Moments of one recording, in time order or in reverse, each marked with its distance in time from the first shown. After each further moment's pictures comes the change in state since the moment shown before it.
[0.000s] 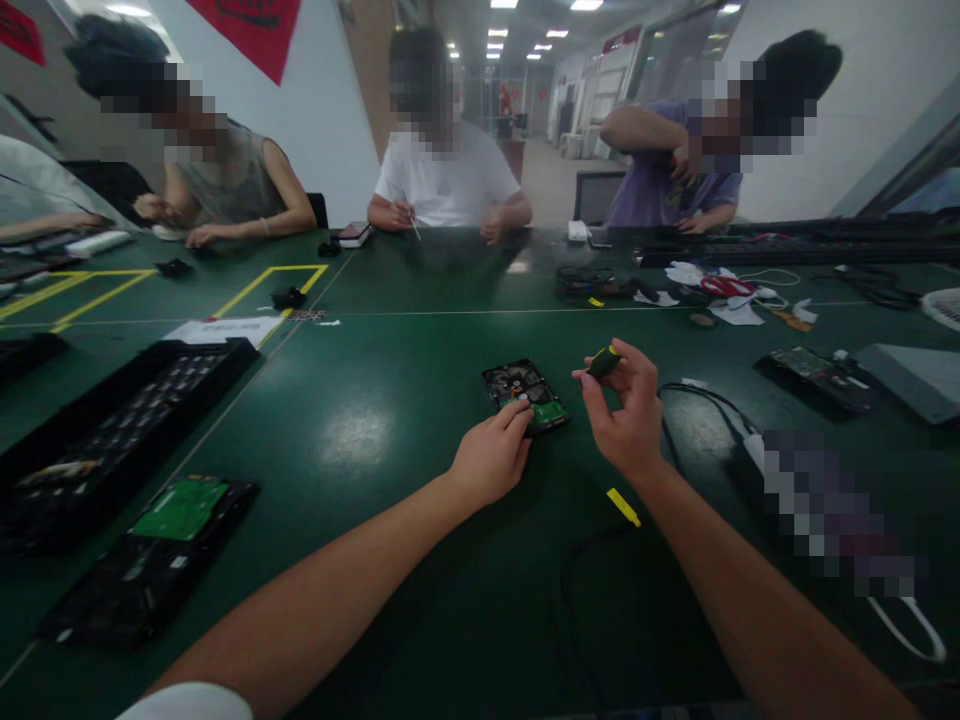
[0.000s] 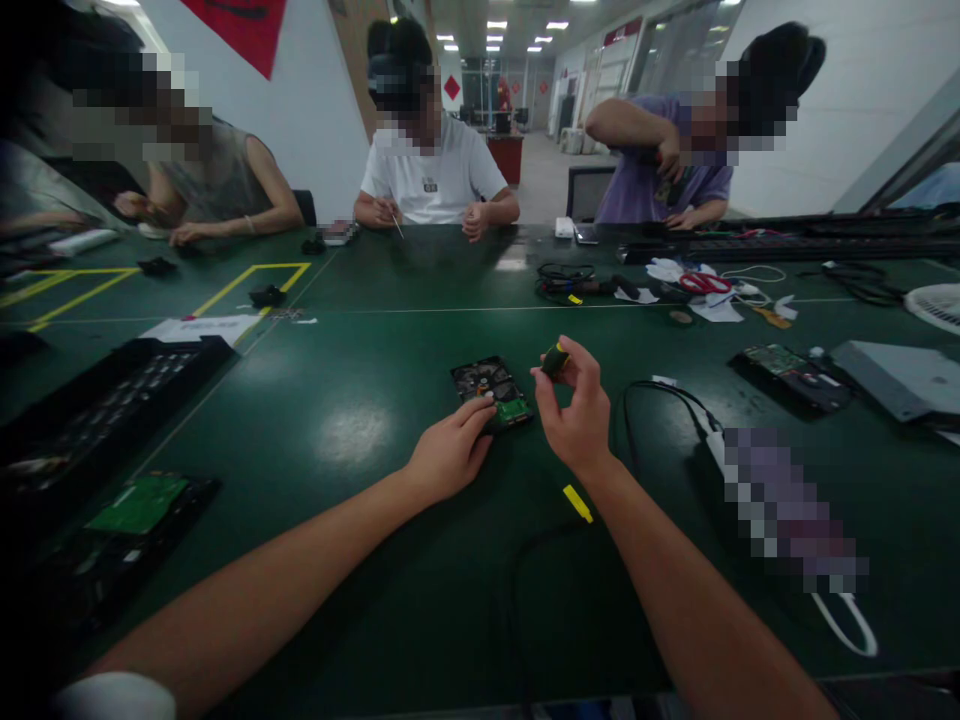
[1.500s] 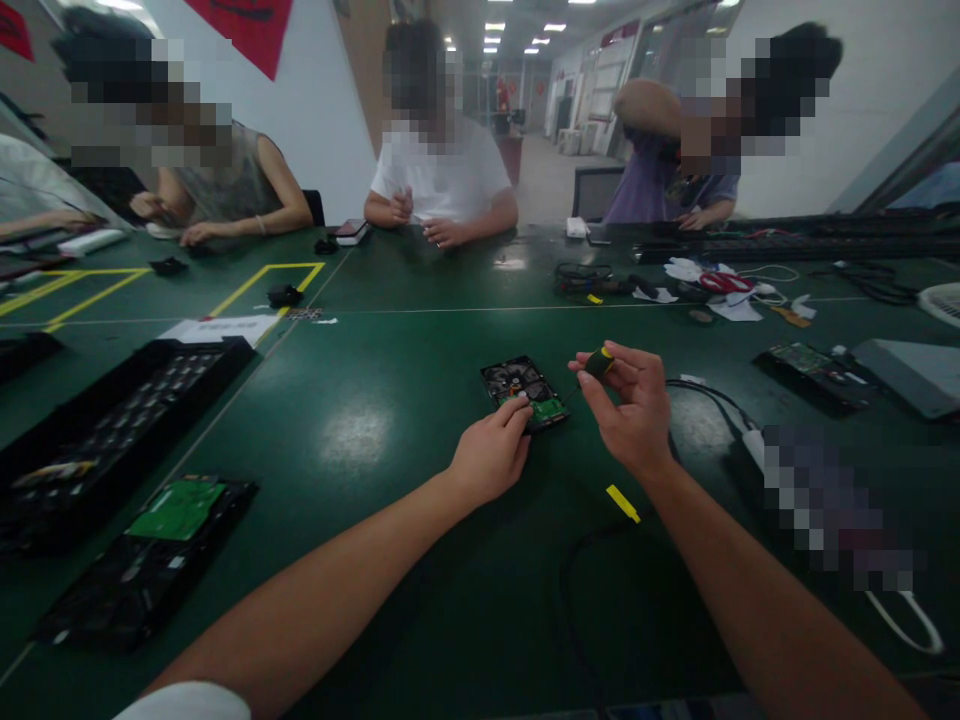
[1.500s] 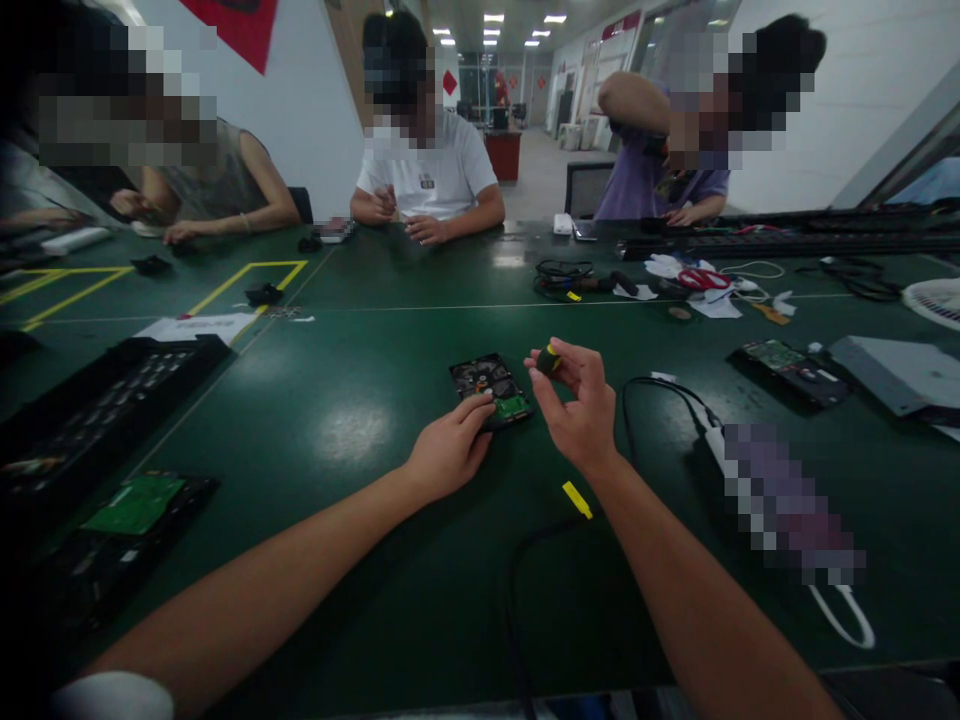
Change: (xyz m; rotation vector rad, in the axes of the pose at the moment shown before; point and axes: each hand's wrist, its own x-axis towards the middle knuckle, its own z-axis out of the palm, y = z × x) left_hand -0.001 0.001 -0.004 0.000 0.009 0.004; right_hand 0.005 -0.010 -0.002 0.228 -0.039 0.075
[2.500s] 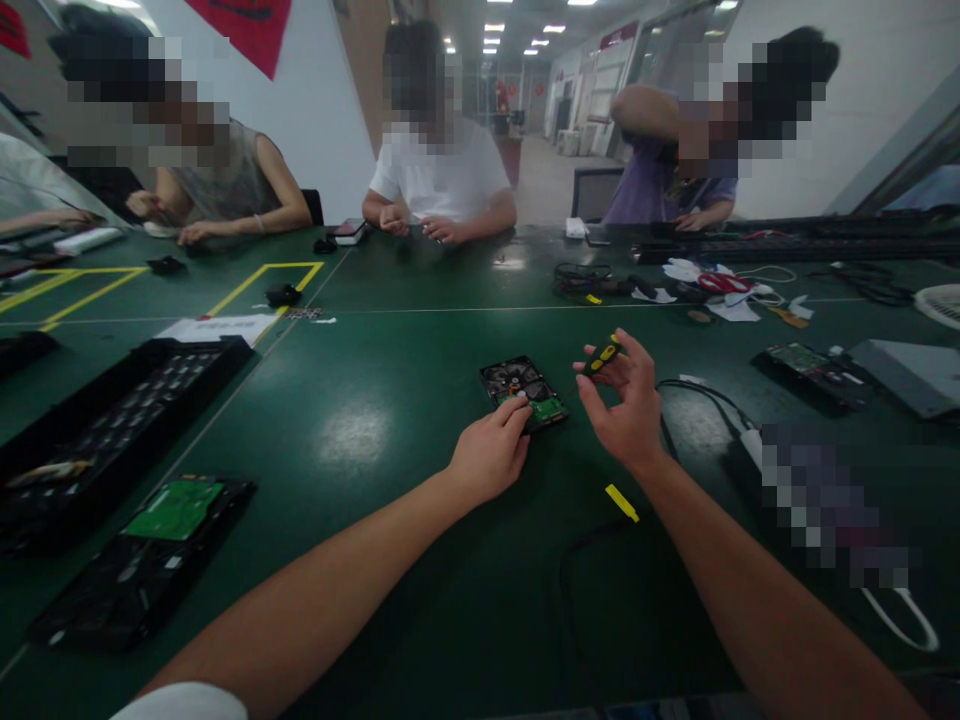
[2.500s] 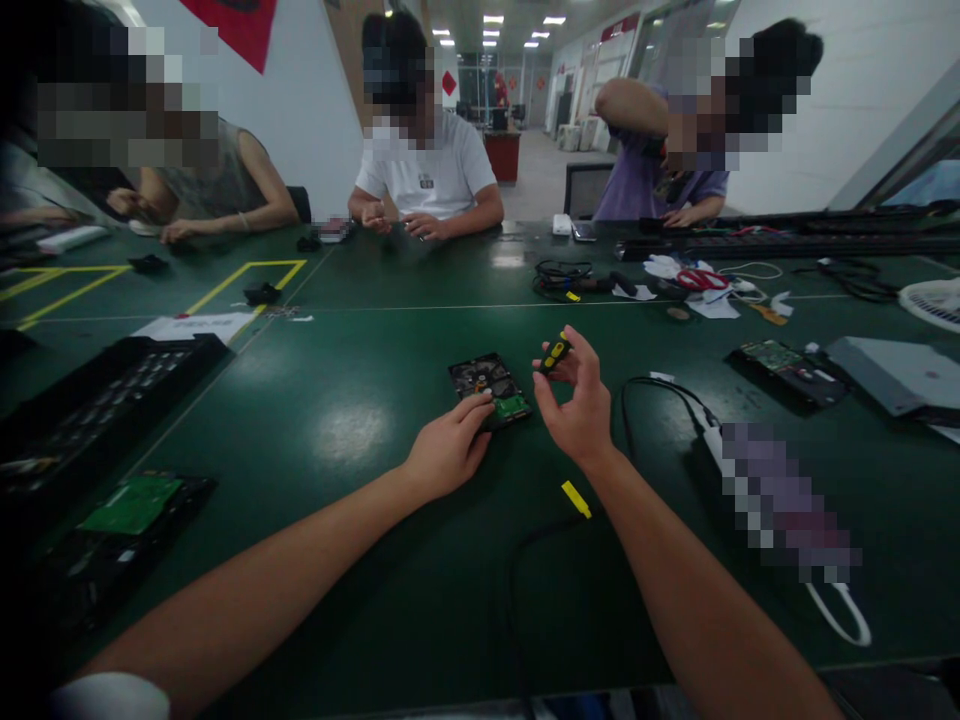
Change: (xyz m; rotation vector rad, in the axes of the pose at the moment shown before) left_hand 0.001 -0.001 0.001 -0.003 -0.002 0.001; right_hand -0.002 0.021 -0.005 -0.196 -0.014 -0.065
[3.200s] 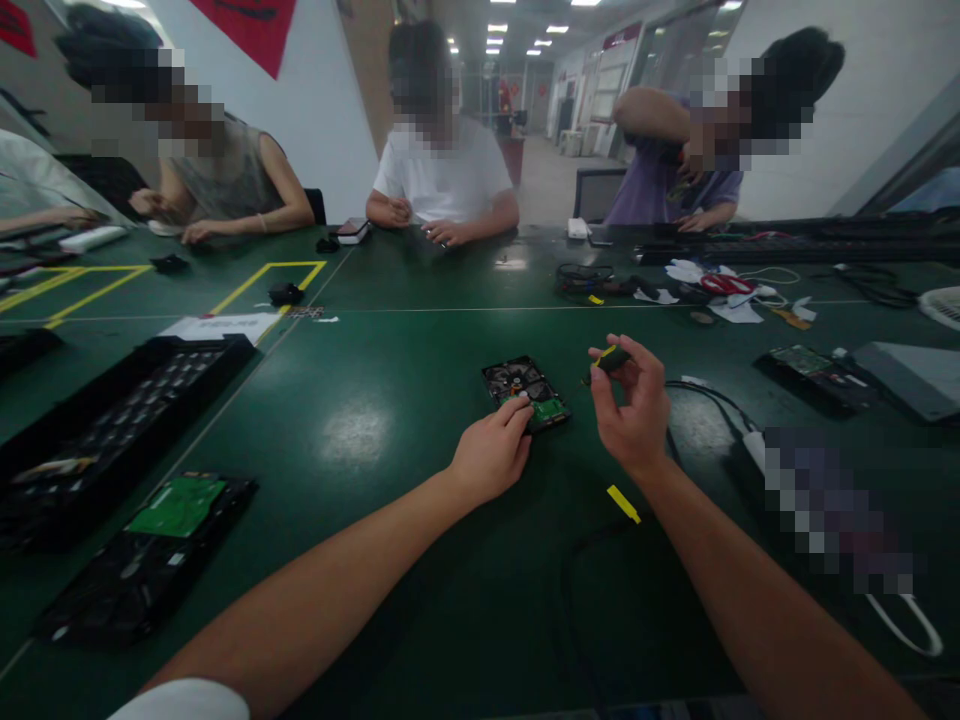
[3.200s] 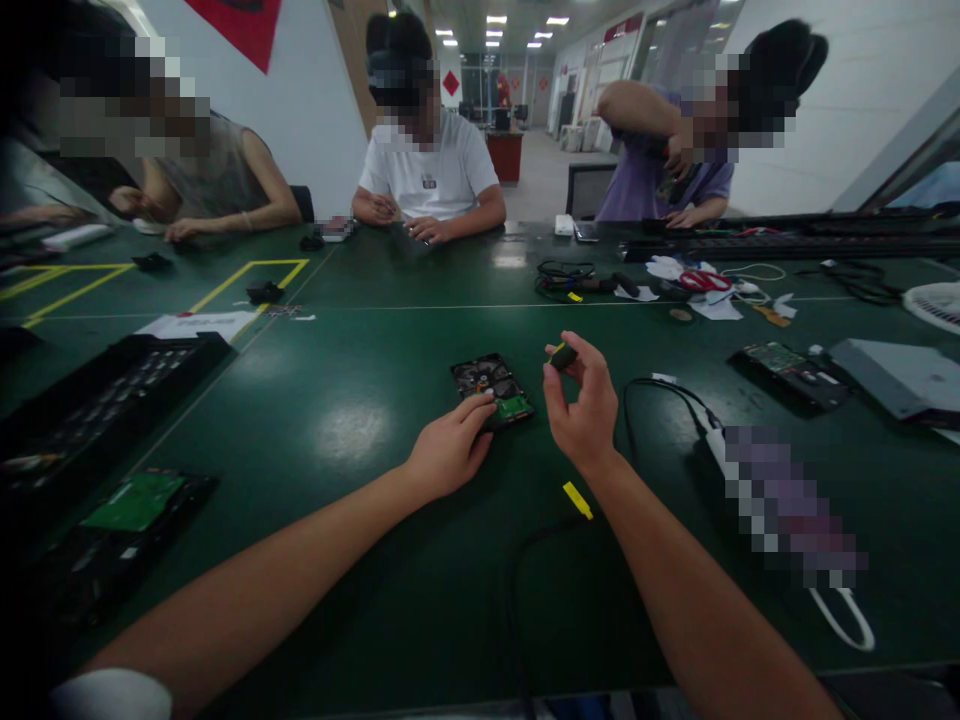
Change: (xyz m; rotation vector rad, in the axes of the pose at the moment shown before) left_hand 0.000 0.000 0.000 0.021 0.000 -0.002; right_hand 0.001 -0.004 0.000 -0.066 0.094 -0.080
